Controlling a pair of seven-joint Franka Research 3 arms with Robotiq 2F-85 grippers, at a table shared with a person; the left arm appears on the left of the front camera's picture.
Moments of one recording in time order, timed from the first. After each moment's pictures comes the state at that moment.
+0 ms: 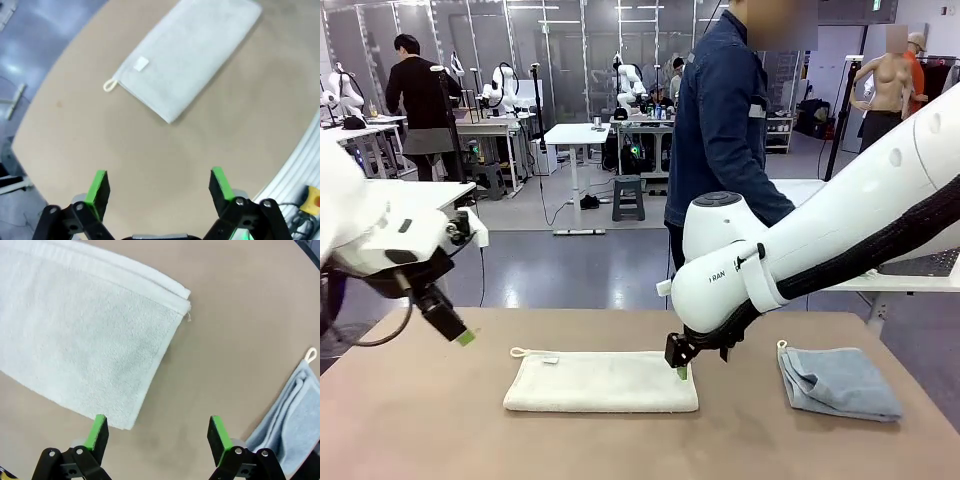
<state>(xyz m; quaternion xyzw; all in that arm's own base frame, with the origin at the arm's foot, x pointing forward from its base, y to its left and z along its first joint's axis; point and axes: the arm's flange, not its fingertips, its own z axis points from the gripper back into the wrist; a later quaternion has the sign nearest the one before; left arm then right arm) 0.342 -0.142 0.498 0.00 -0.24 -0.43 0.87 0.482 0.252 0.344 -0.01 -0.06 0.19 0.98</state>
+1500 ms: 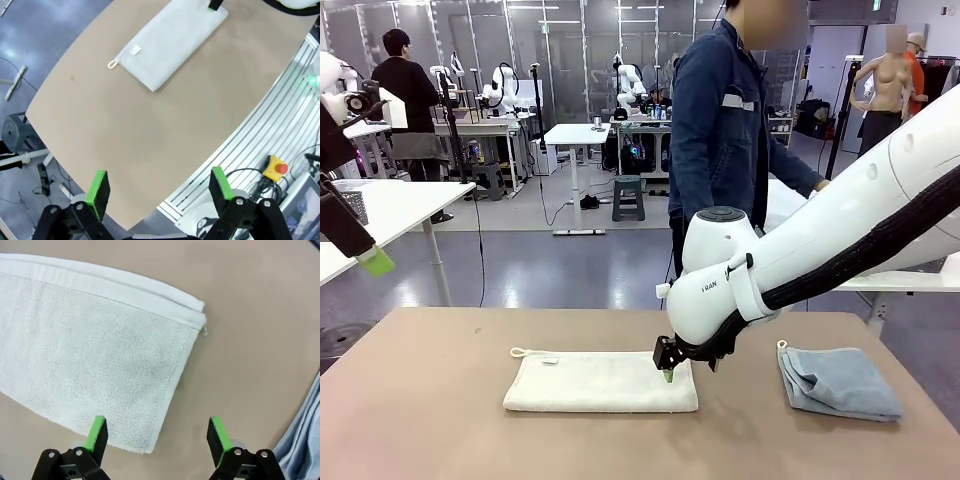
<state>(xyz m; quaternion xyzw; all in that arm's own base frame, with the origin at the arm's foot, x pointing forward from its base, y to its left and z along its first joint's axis) 0.270 -0.122 0.654 -0.01 -0.20 -0.41 0.89 0.486 0.258 0.322 0.02 -0.07 0.14 0.99</state>
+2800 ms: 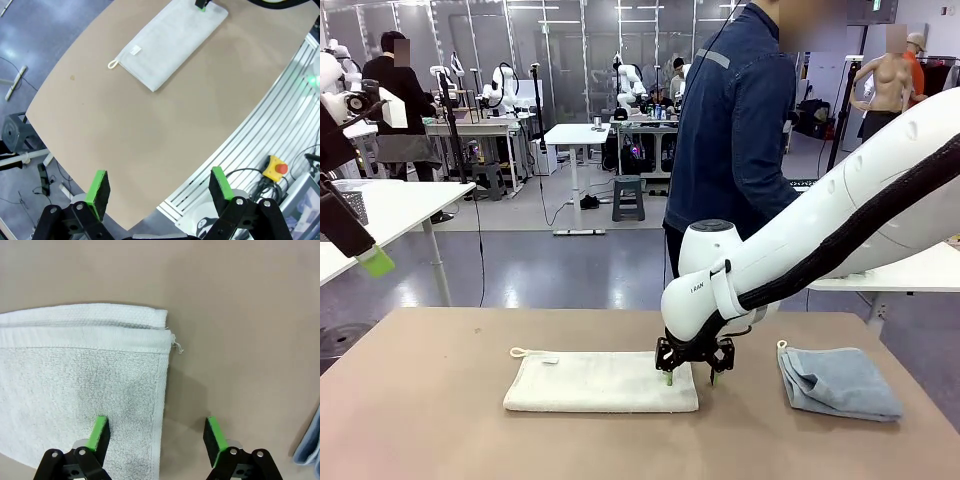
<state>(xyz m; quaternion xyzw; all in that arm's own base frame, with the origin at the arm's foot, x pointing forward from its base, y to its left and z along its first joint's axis) 0.270 -0.122 0.654 -0.01 -0.20 -0.41 0.89 0.520 0.257 0.285 0.02 -0.03 0.00 1.00</state>
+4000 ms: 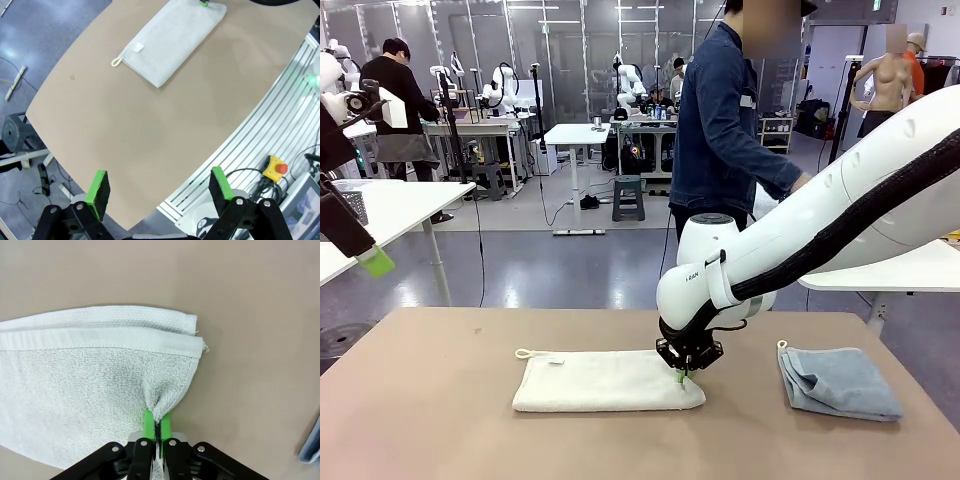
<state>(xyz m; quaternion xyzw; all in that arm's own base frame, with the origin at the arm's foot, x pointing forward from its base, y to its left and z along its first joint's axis) 0.270 -0.122 0.654 -0.01 -0.20 -0.41 0.89 0.526 0.264 0.295 0.04 -0.03 -0.01 1.00</state>
